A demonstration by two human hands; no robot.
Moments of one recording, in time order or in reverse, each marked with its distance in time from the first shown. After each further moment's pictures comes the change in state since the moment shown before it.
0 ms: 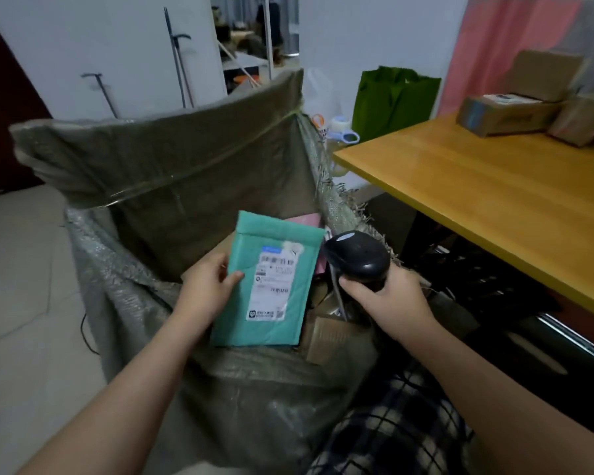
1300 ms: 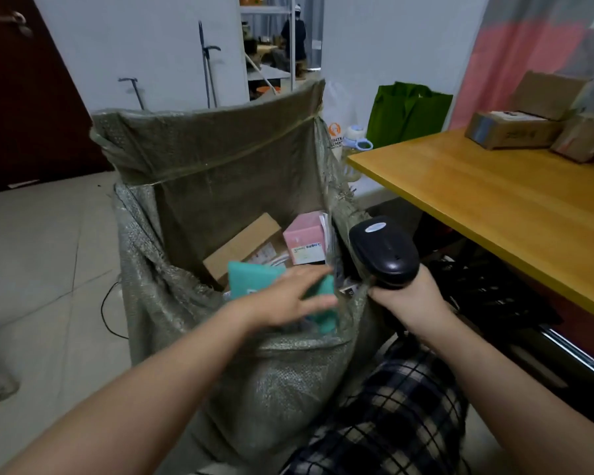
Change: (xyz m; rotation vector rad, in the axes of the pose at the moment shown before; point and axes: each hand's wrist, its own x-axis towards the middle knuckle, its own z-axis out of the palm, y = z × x) left_hand -0.067 0.074 0.010 0.112 -0.587 0.428; right_hand -0.037 -0.016 -0.026 0.332 -0.061 -0.080
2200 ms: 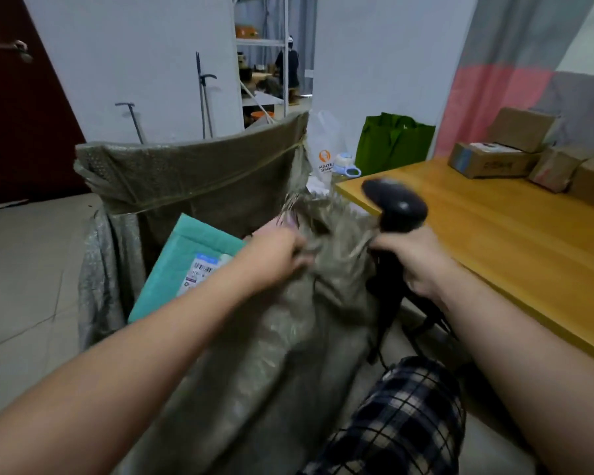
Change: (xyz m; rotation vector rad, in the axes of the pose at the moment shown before) left_hand 0.025 0.051 -0.095 0.227 0.421 0.011; right_hand 0.077 -0.056 -0.026 0.283 0.097 0.242
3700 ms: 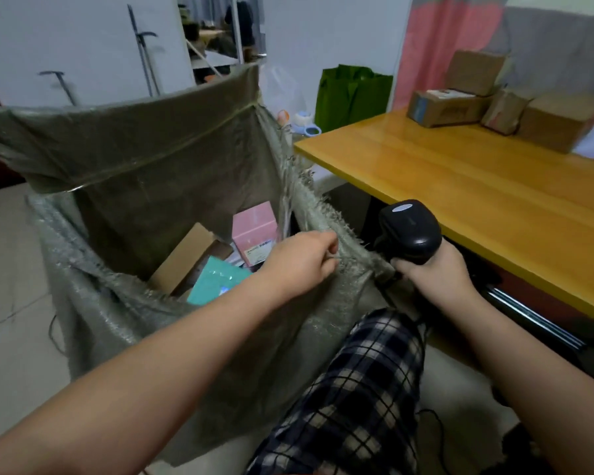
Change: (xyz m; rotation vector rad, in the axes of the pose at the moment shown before) left_hand -0.004 0.061 0.097 -0.050 -0.156 0.194; right_hand -0.051 0.071 -0.105 -0.623 0.234 -0.099
